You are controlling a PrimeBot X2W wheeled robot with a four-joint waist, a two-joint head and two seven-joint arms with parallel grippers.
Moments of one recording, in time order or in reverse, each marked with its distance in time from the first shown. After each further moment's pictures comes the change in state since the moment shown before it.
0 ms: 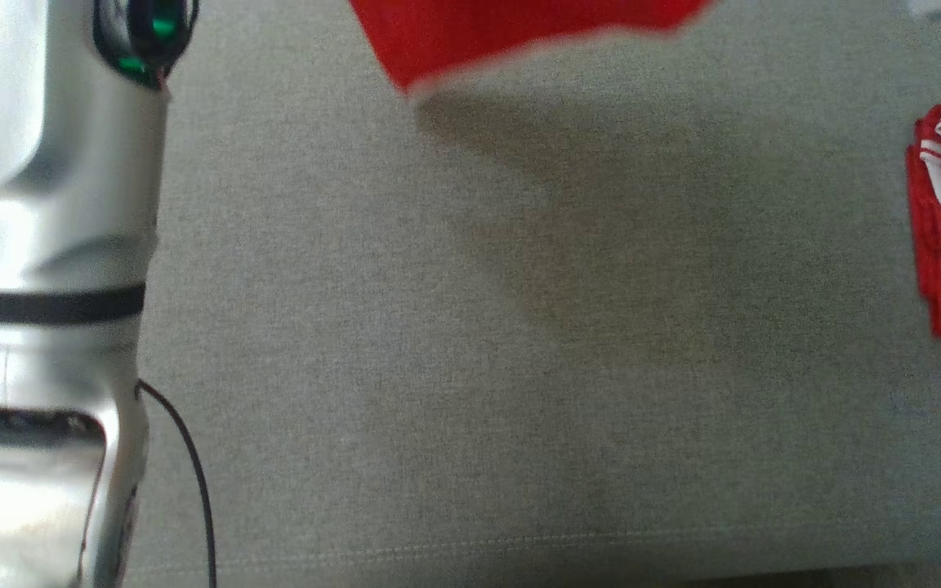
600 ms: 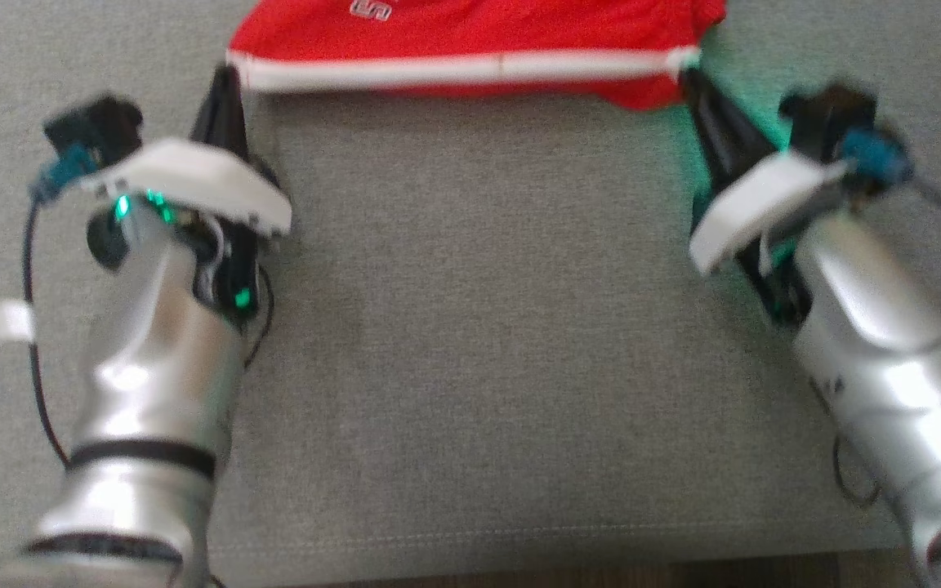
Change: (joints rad) left arm 0.286 -0.077 0.091 0.495 -0.224 -0.069 -0.064; right arm 0.148 0.191 0.253 0.598 0.141 0.000 -0.227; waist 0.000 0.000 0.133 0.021
